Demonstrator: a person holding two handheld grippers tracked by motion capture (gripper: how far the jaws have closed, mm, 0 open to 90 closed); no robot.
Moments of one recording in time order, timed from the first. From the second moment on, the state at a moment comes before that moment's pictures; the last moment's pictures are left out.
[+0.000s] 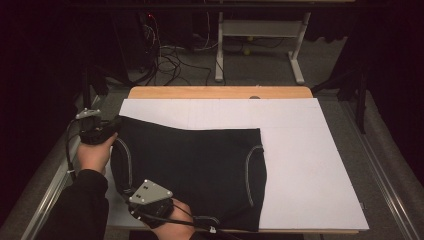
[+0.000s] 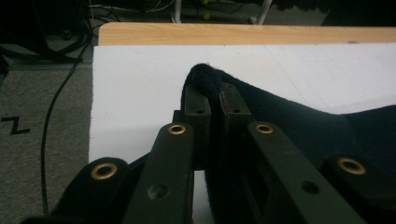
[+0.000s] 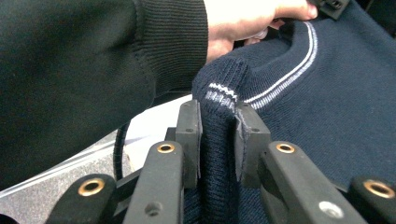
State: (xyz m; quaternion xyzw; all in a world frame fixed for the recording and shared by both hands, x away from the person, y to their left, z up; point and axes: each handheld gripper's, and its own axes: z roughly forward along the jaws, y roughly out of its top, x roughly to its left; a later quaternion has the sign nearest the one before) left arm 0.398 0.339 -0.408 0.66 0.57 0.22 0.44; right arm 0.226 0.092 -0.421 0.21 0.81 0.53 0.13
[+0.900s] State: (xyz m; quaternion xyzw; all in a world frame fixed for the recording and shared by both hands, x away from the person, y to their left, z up) left arm 0.406 0.264 -0.391 0.68 0.54 0.21 0.45; right arm 0.217 0.034 -0.414 0.24 0.79 0.55 0.16
